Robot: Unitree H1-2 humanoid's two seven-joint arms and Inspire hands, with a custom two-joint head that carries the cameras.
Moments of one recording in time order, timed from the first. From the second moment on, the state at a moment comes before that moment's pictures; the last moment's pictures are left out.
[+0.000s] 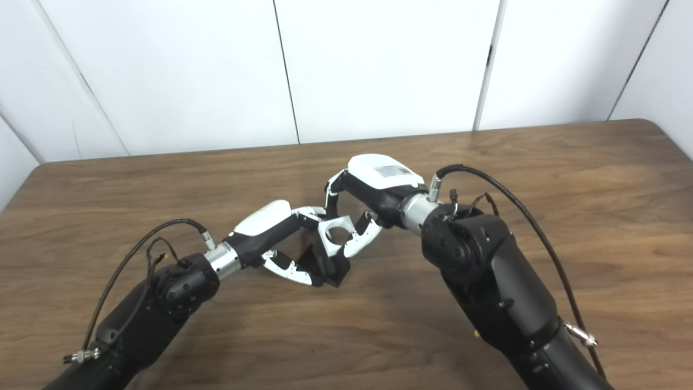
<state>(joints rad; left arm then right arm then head) -0.53 0.33 -0.53 0.43 0.44 -0.38 -0.20 -0.52 -0.29 0.39 -0.33 -0.87 0.38 0.74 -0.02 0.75</state>
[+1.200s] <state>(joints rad) -0.52 0.33 -0.53 0.39 0.45 -0.32 -0.20 -0.51 -0.24 0.43 -0.19 -0.83 0.37 0.65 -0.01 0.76</state>
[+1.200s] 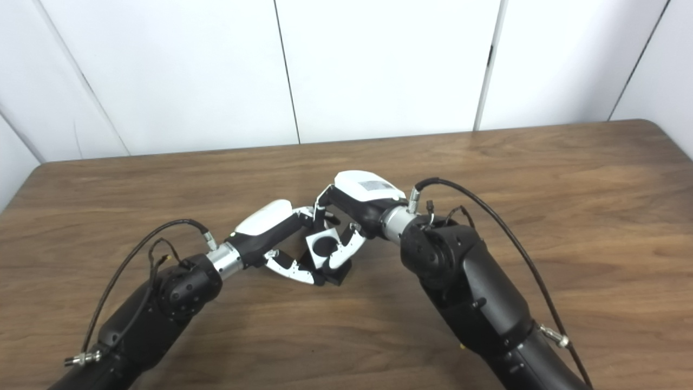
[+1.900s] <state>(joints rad) -0.52 0.33 -0.53 0.39 0.45 -0.32 -0.20 -0.50 -0.27 0.46 -0.19 -0.89 0.38 0.68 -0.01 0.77</state>
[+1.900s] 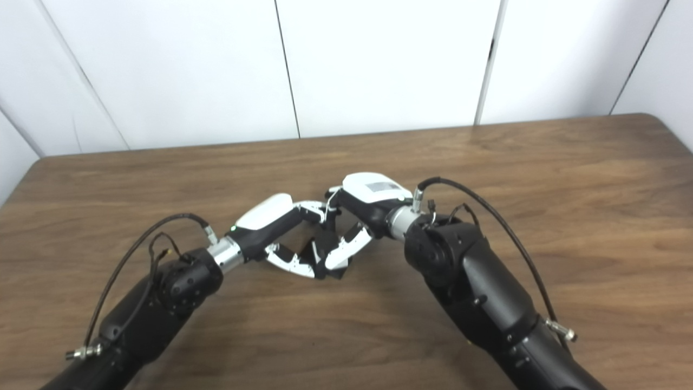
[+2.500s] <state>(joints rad) -0.52 0.33 -0.53 0.39 0.45 -0.32 -0.20 -0.50 -0.35 0.38 -0.24 -0.85 0.39 0.72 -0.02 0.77</state>
